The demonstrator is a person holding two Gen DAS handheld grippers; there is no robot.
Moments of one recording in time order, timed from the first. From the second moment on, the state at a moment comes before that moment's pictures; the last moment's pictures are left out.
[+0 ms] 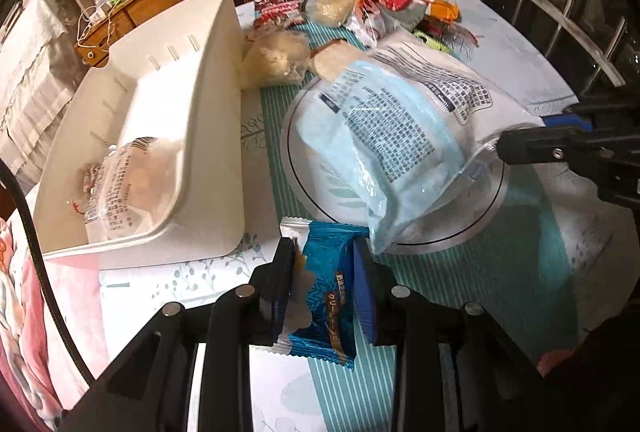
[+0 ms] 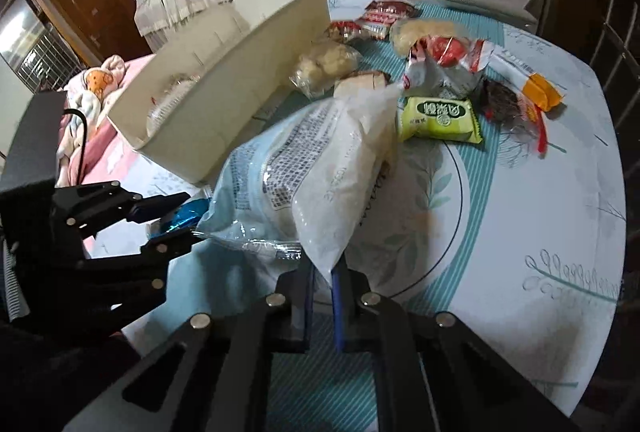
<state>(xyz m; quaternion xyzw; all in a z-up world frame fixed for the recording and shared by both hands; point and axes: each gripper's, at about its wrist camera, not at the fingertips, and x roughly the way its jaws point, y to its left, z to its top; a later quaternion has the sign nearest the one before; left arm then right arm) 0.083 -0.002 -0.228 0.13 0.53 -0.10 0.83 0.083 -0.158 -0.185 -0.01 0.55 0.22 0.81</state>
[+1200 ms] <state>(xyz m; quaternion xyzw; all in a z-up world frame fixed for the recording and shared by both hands) 0.096 0.127 -0.075 0.11 0.44 -0.24 0.86 0.059 -0.048 -0.025 0.02 0.38 0.14 0.92</state>
